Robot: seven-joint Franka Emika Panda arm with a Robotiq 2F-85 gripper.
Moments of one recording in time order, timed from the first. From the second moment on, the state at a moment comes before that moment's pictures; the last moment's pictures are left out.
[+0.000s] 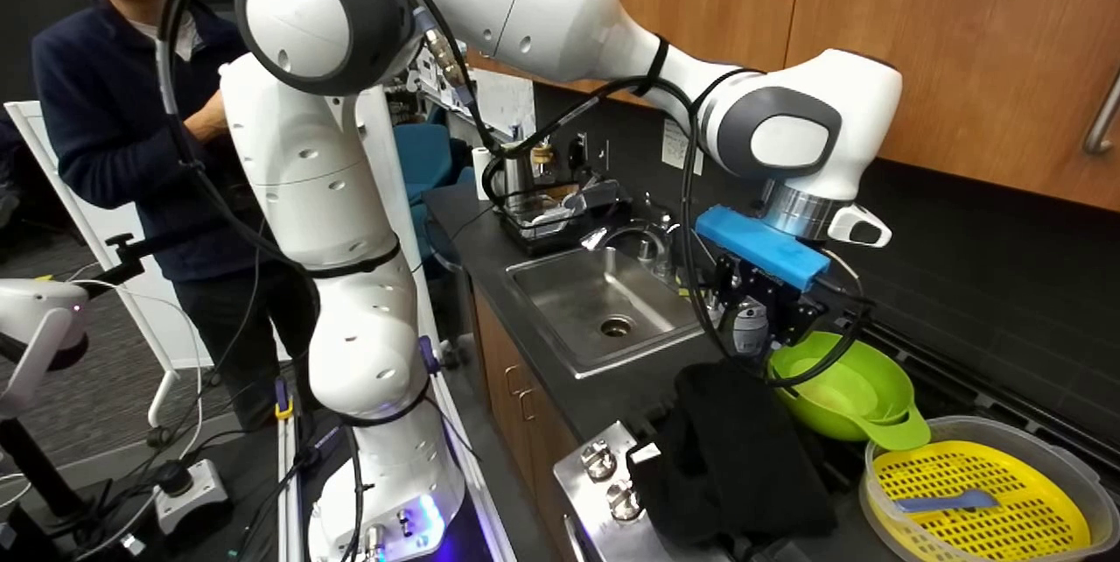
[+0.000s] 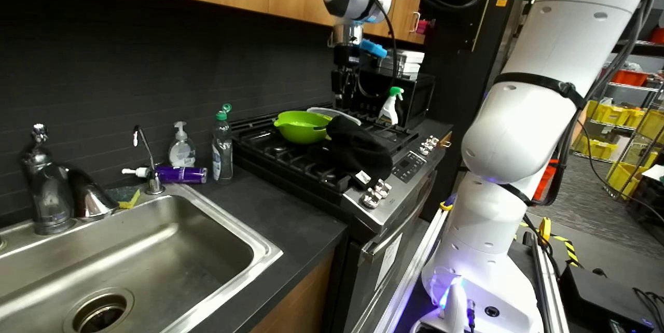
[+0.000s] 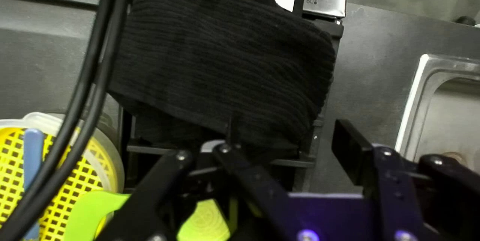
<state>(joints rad) -0.22 -0.08 -0.22 -2.14 0.00 1.89 -0.54</state>
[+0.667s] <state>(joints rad) -0.22 -0.08 -0.22 -2.15 0.00 1.89 -0.54</state>
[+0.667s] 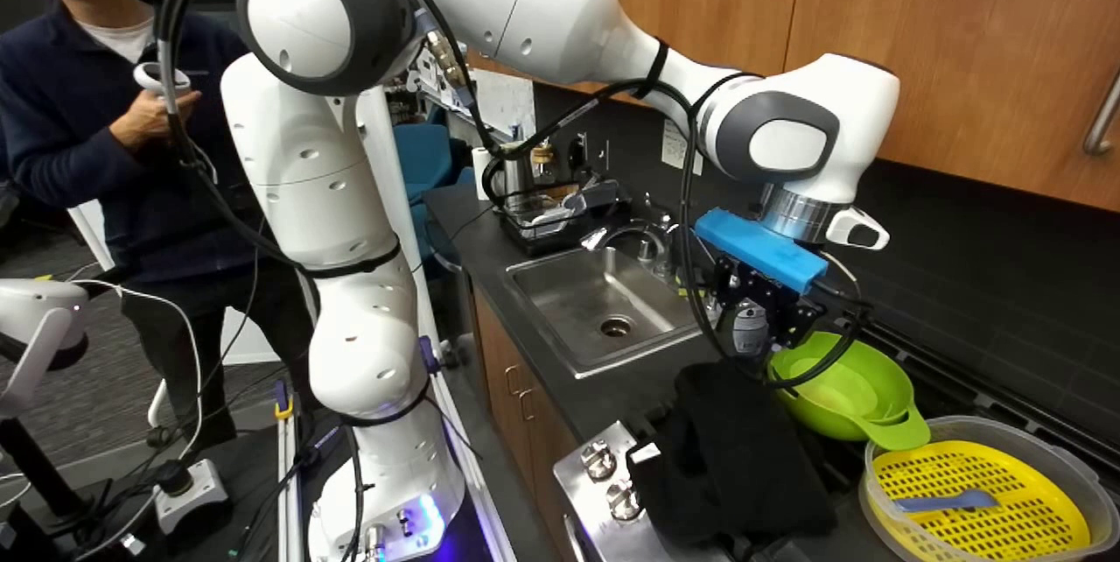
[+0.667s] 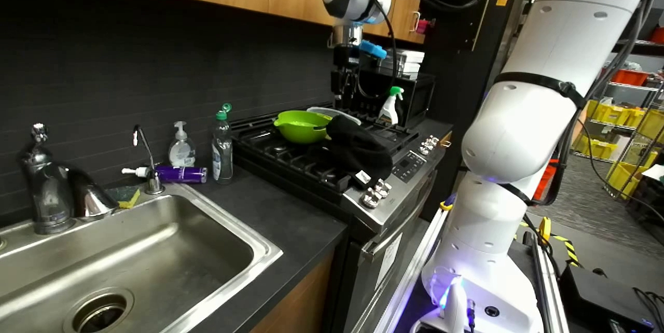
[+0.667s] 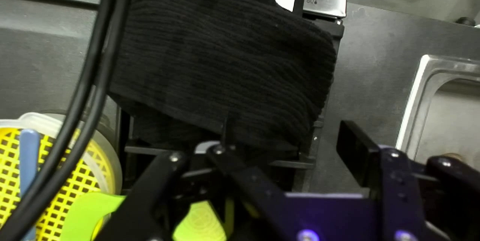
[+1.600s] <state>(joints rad) -0.45 -0.51 -0.48 -2.56 -0.37 1.92 -0.69</state>
